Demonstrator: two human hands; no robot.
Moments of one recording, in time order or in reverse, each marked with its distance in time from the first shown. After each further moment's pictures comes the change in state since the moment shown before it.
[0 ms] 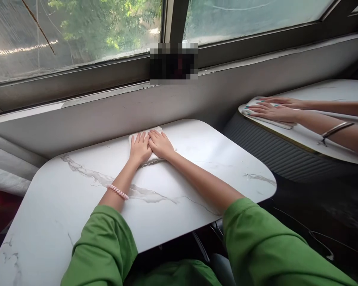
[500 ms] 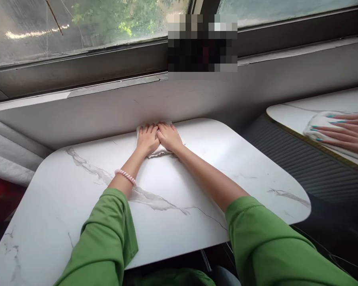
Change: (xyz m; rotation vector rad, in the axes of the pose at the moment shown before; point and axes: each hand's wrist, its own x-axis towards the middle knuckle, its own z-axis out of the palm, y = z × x) left_hand 0.037 -0.015 0.005 -0.005 0.018 -0.012; right_hand 0.043 0.014 0.014 0.018 0.071 -0.024
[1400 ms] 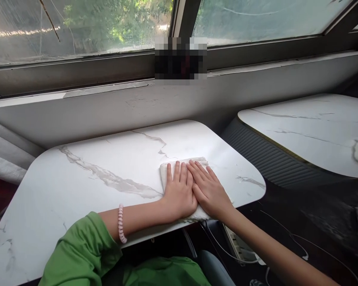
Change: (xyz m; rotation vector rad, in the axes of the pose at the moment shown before) left_hand -0.168 0.147 -0.014 0.082 -0.143 0.357; right_hand -0.240 0.024 -0.077 -0.190 0.006 -0.042
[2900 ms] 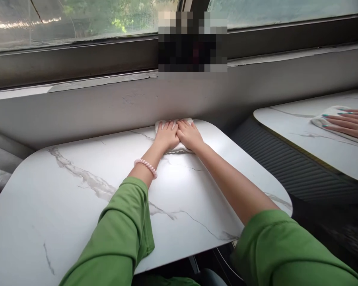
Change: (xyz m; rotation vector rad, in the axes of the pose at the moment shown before) left_hand 0.185 -0.128 0.020 -0.044 0.061 -0.171; right_hand 0.217 0.077 0.058 -0.023 -0.010 0.094
